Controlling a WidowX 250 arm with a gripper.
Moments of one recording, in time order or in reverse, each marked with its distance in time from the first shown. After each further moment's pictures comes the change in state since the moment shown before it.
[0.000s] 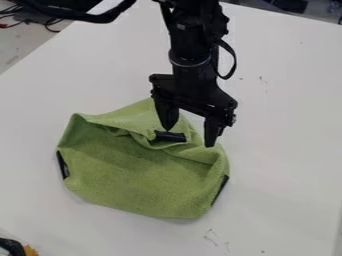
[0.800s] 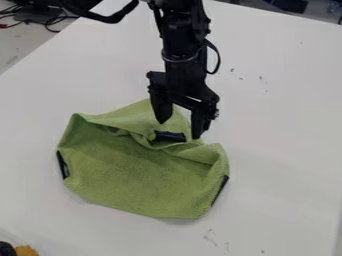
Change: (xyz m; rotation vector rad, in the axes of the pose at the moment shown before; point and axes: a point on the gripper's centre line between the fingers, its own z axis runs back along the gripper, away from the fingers) arm 0.024 0.035 -0.029 -0.022 0.068 -0.095
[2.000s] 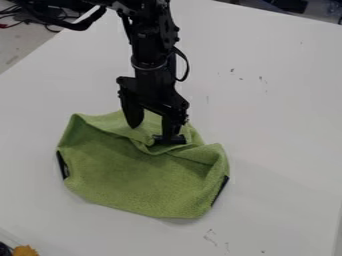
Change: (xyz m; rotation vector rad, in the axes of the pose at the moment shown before) arm -0.027 0.024 -0.004 0.055 0.012 0.081
